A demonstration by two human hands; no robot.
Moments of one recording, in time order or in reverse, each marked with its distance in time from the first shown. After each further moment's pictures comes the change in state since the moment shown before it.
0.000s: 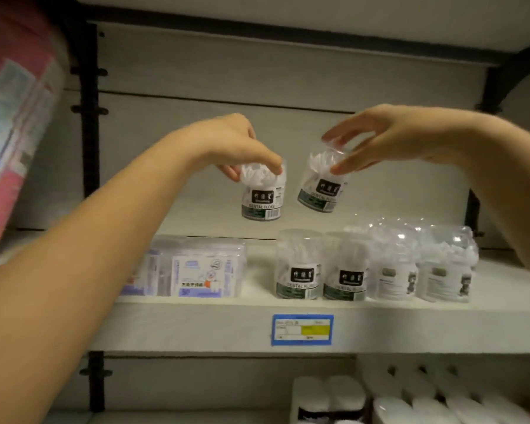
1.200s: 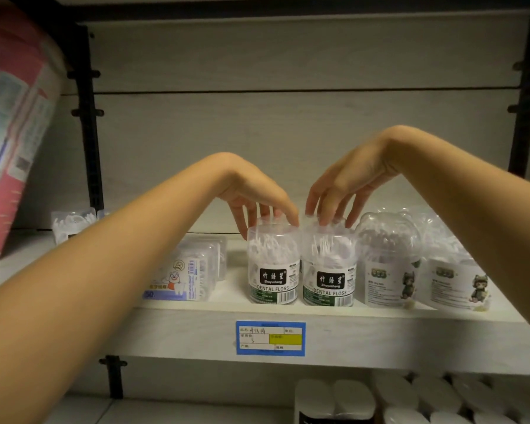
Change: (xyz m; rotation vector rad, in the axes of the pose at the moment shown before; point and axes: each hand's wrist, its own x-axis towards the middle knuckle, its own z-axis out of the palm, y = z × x) left_hand 0.042 0.020 0.082 0.174 -0.641 -0.229; right_hand 0.058 0.058 0.030 -0.101 -0.669 0.135
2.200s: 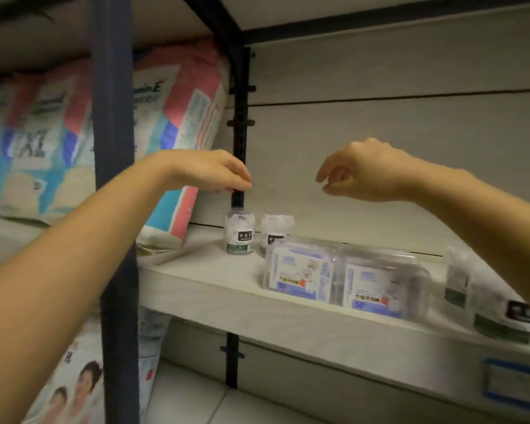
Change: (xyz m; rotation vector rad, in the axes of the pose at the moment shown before) left_hand -0.142 -0.238 -0.062 -0.066 0.524 -0.109; right_hand 0.069 -0.188 0.054 -0.371 0.803 -0.401
